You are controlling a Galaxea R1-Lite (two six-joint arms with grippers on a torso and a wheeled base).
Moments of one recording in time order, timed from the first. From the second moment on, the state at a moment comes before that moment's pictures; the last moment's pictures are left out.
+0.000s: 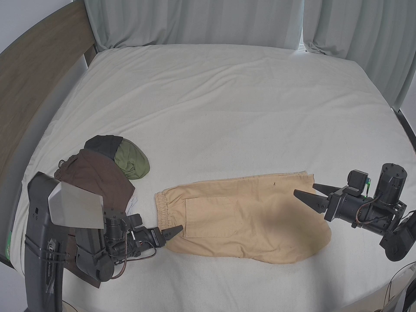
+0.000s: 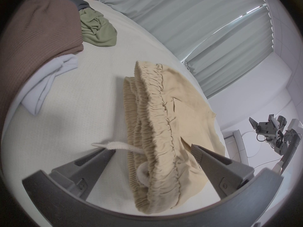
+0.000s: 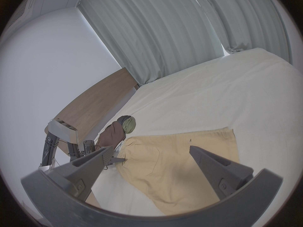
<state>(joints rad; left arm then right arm) -0.31 2.52 -0.49 -1.55 -0.36 -0.52 0.28 1.75 -0.28 -1.28 0.39 0.29</state>
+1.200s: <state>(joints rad) -0.35 2.53 -0.57 -1.54 -0.28 -0.66 0.28 1.77 -0.27 -1.28 0.39 0.28</state>
